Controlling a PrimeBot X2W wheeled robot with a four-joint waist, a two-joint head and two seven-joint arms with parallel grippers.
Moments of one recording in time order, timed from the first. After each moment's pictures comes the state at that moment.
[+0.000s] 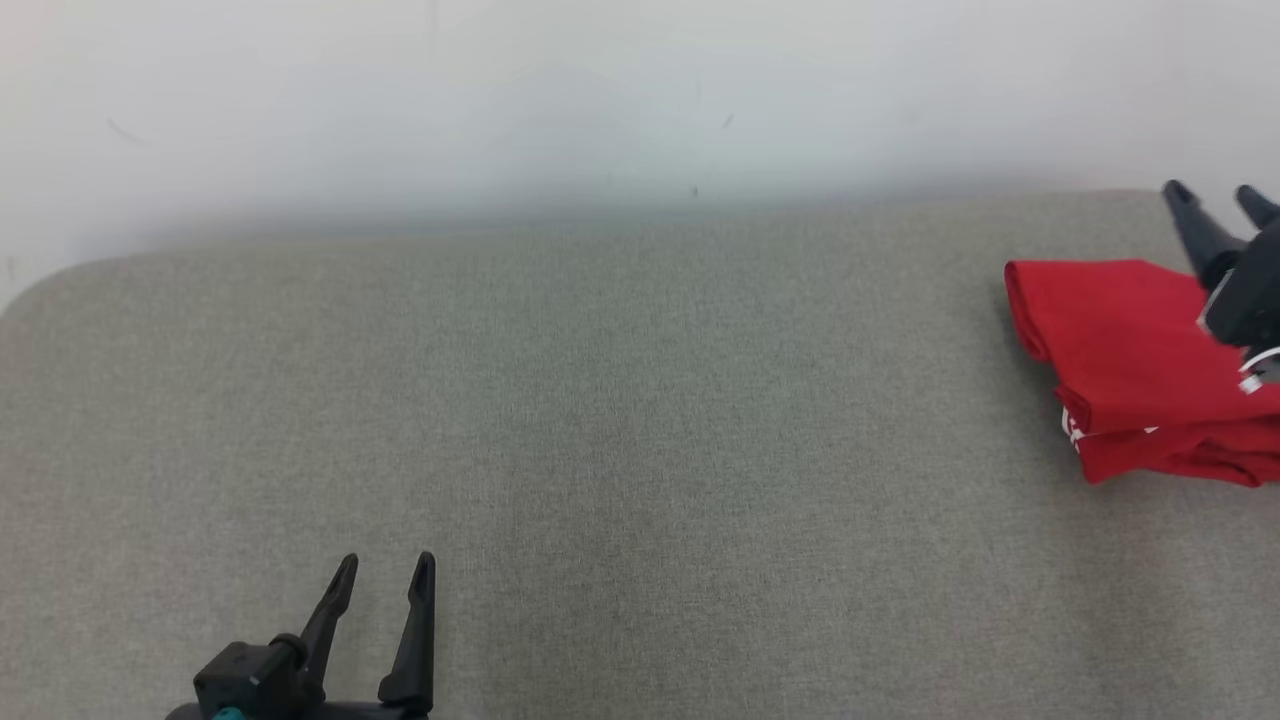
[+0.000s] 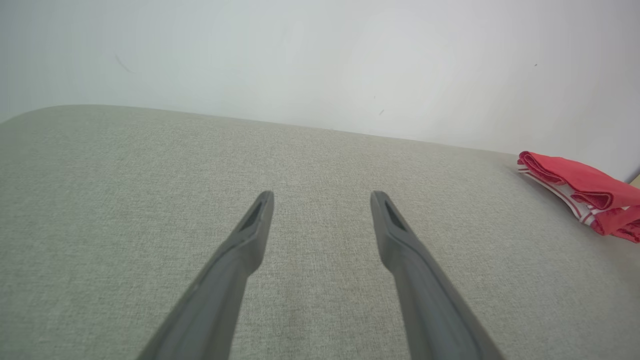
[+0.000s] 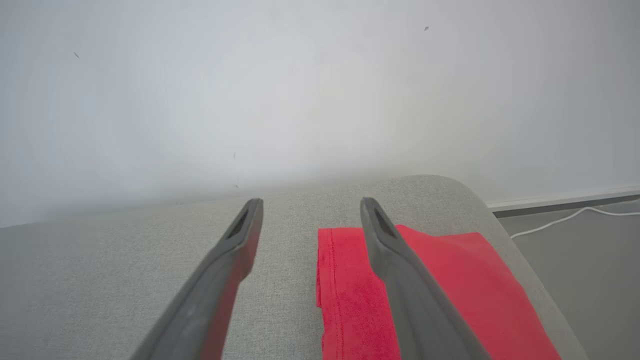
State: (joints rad) left arm -0.03 0.20 -0.37 0.10 -0.38 0.11 -0.17; right arm -0.91 -0.58 0.59 0.83 1.03 0.08 0.13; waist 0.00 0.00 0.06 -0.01
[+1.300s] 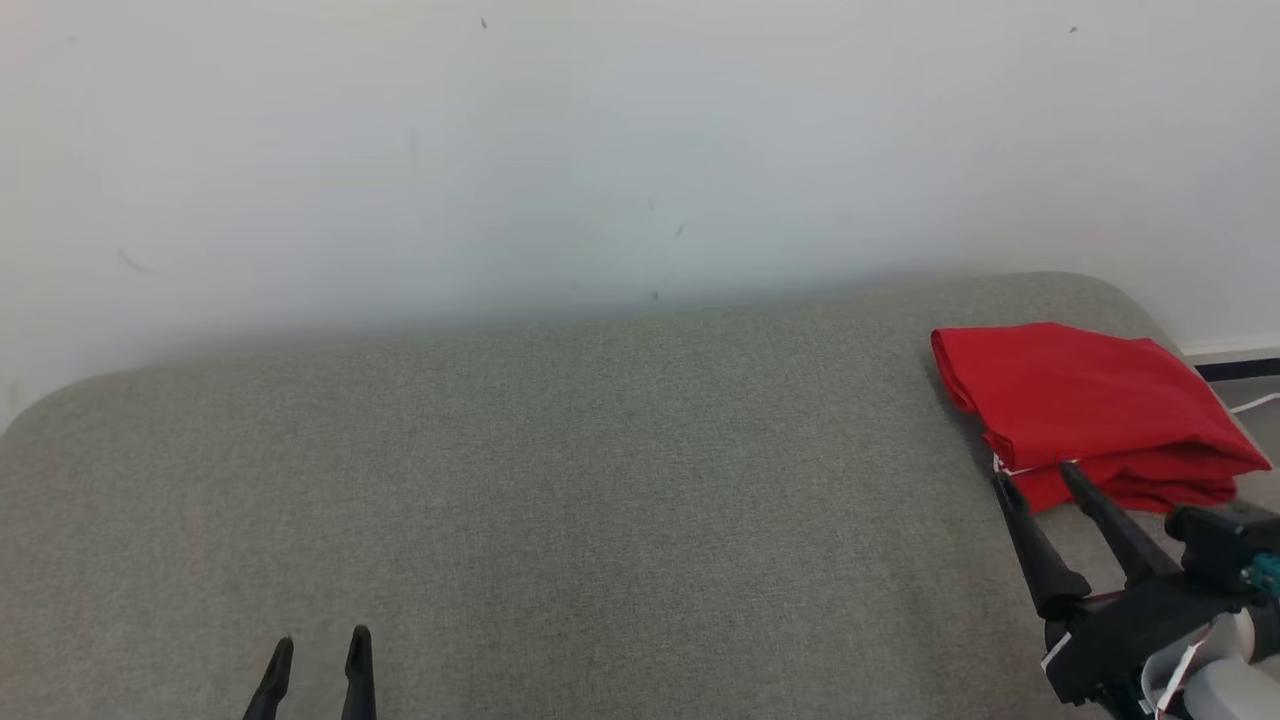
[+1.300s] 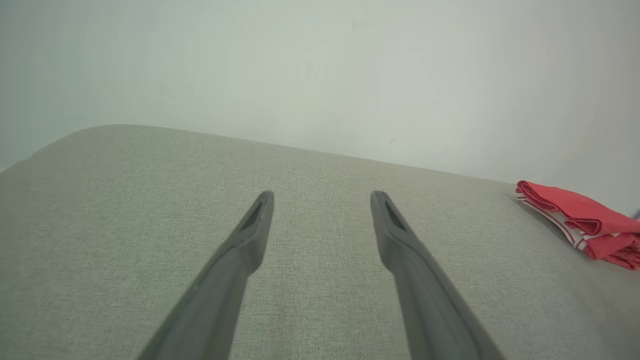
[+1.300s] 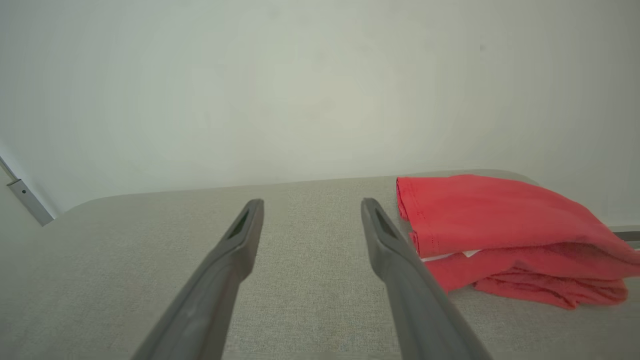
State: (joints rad) left arm 0.14 0.19 -0.26 0.05 -0.39 0.12 -0.19; right arm -0.21 -0.59 0.55 0.15 0.92 -0.12 -0.25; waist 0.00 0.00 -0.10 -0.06
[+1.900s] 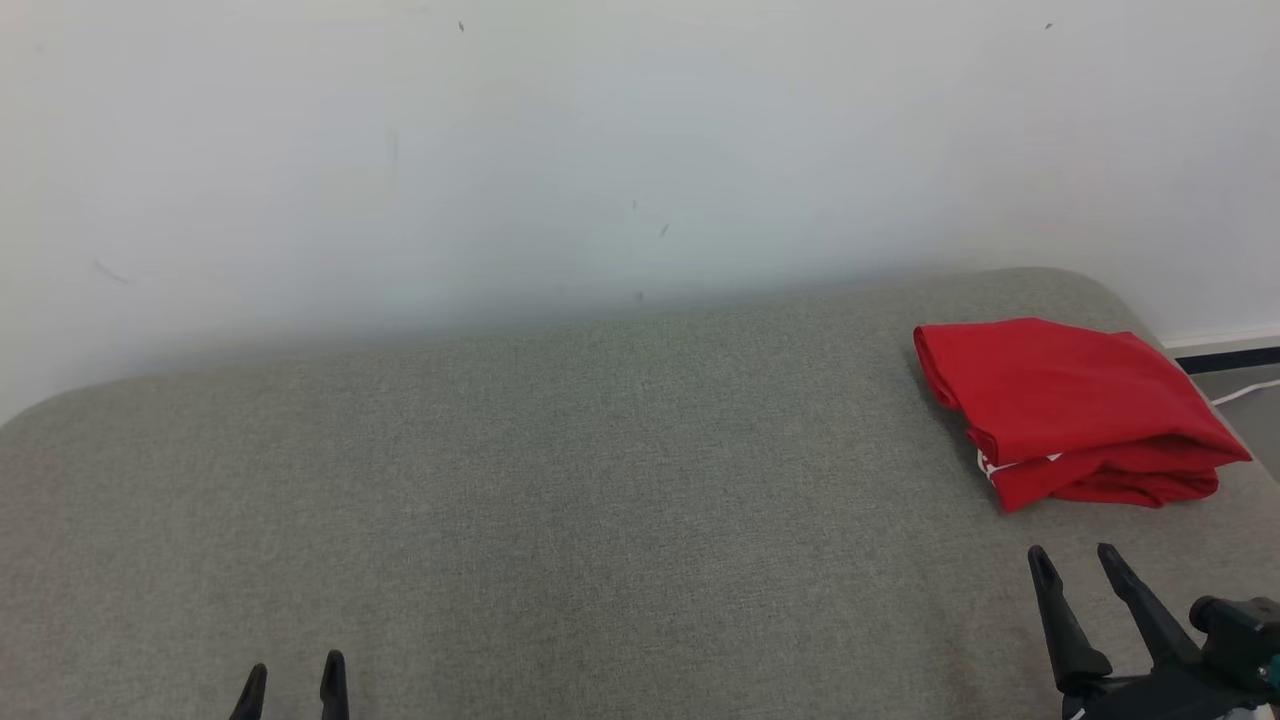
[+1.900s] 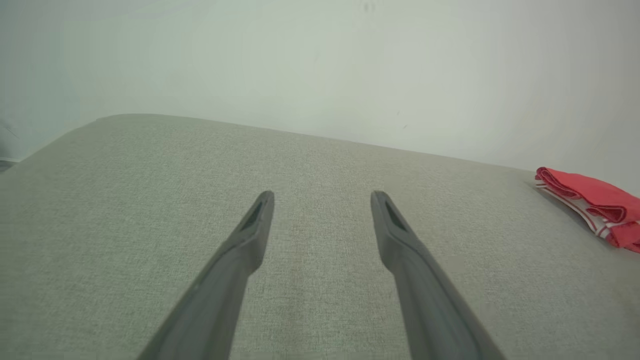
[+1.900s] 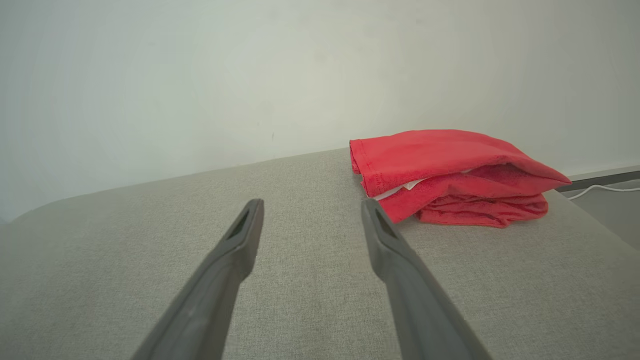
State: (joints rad) left arm 0.16 0.19 -0.23 0.07 -0.38 0.12 -0.18; right arm 0.03 -0.47 0.33 0.13 0.76 -0.12 -0.25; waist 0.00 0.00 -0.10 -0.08
